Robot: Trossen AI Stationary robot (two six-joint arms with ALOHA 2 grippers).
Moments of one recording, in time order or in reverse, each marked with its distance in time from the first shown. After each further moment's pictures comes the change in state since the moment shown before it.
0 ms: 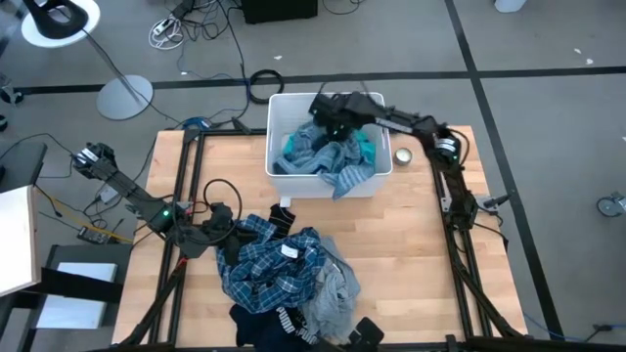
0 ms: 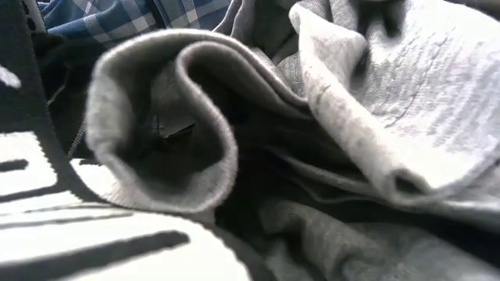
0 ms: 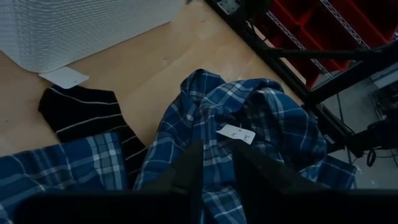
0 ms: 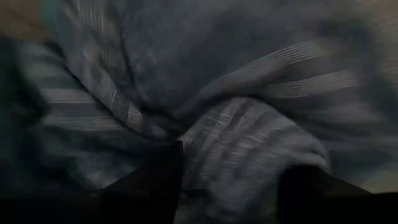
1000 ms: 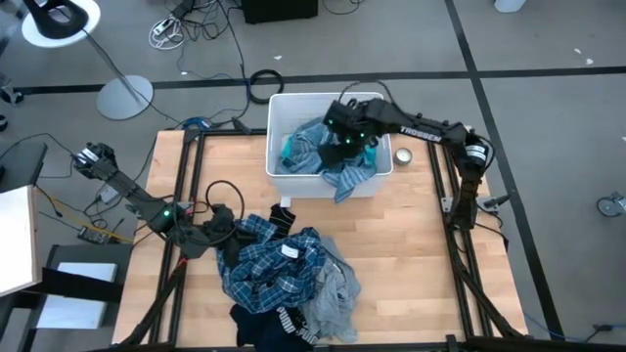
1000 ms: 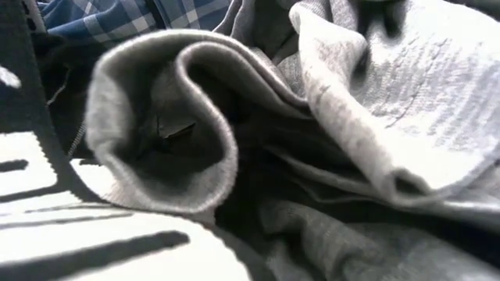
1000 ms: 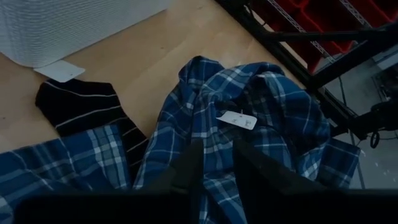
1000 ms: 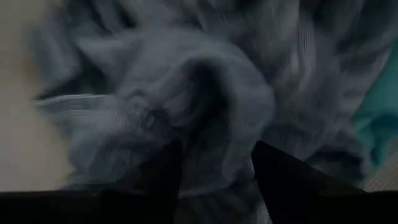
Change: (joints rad) left arm 0.000 0.001 0.000 -0.017 0.045 0.037; right arm 0.092 -0.236 -0.203 -0.034 -0.222 0.443
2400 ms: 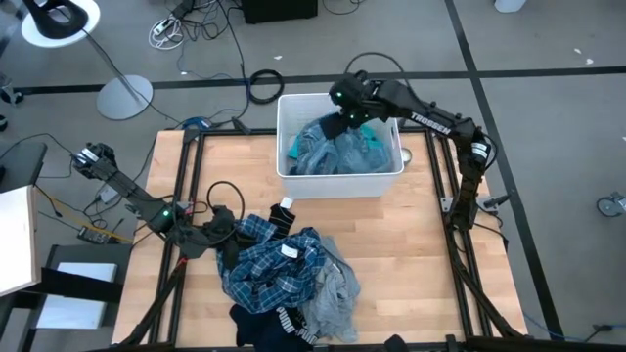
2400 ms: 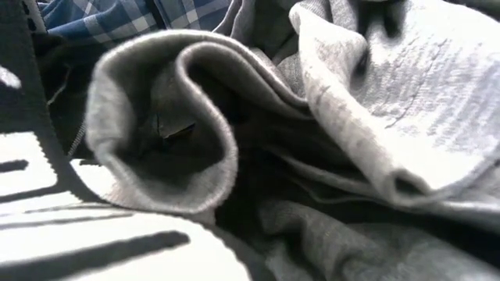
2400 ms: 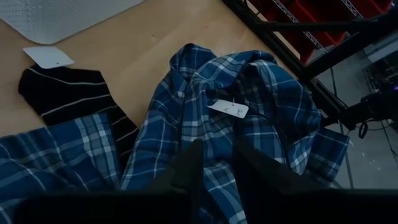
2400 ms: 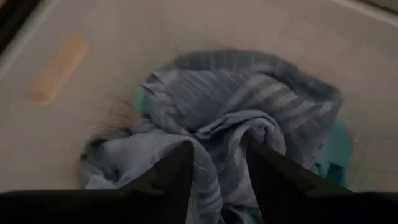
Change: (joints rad) left arm -0.002 0.000 0.000 0.006 0.051 -0.012; right arm -0.072 -0.008 0.193 0.042 0.256 -0.183
